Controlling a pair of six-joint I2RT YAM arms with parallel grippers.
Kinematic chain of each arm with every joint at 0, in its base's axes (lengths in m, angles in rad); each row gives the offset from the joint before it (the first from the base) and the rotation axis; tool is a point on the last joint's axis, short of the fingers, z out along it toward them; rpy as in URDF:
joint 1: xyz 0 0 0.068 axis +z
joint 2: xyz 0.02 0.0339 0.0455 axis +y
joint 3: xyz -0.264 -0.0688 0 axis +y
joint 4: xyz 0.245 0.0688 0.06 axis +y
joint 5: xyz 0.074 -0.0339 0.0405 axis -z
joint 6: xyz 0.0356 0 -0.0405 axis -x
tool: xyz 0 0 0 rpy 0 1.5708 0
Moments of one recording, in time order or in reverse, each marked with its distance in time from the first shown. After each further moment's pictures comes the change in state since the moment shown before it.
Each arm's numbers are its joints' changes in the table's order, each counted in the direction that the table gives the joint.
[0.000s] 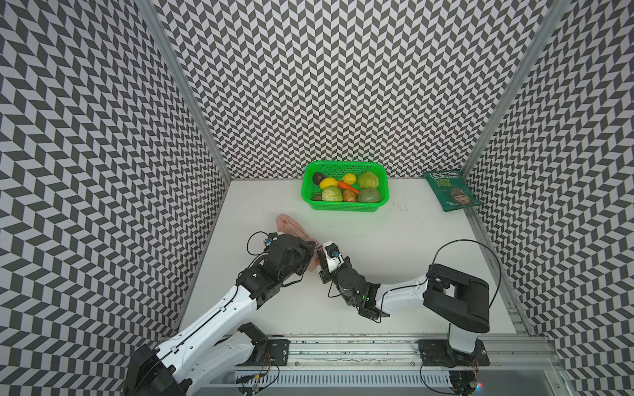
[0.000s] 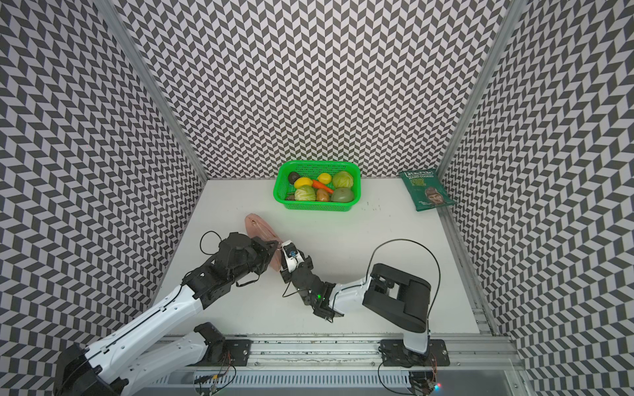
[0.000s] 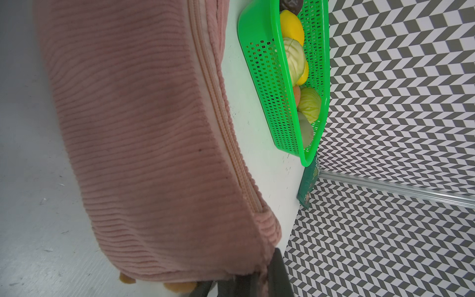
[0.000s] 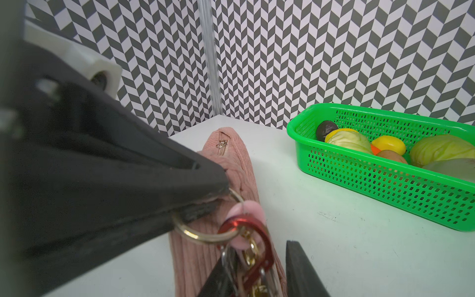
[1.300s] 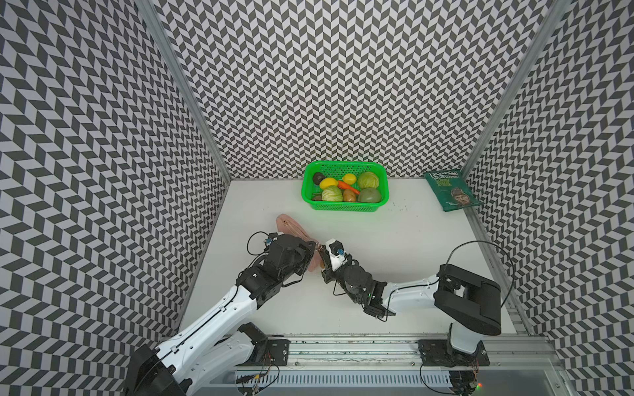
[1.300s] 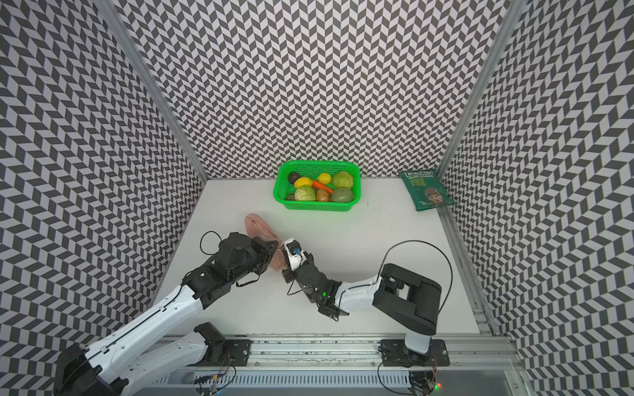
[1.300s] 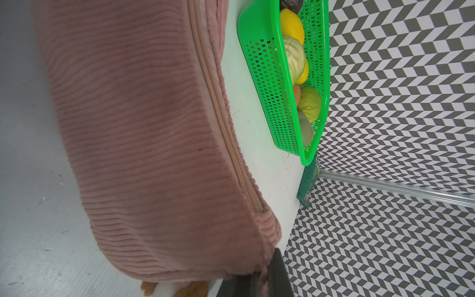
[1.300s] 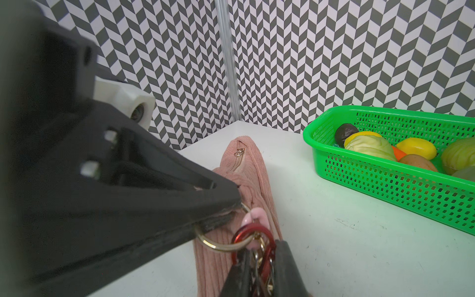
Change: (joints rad) left arm 0.000 0.000 0.000 0.000 0.003 0.000; right arm -0.030 -0.066 0.031 0.007 -0.115 -0.059
